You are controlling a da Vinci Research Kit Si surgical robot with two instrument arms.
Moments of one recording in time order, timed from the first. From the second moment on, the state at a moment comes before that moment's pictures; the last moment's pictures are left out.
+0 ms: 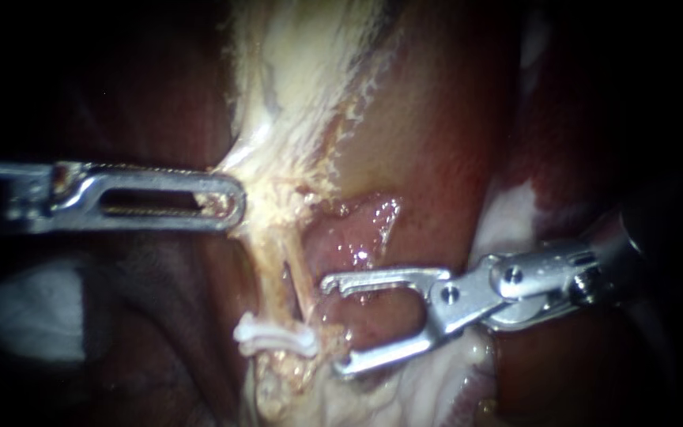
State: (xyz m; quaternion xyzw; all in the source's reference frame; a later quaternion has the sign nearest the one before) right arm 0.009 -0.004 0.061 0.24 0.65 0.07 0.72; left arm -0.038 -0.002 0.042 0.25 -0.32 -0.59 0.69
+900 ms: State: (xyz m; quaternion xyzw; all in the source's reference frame) right arm 0.002 0.001 0.055 0.19 0.65 0.06 0.73; left arm -0.042 -0.004 0.048 0.25 -0.32 -0.59 0.70
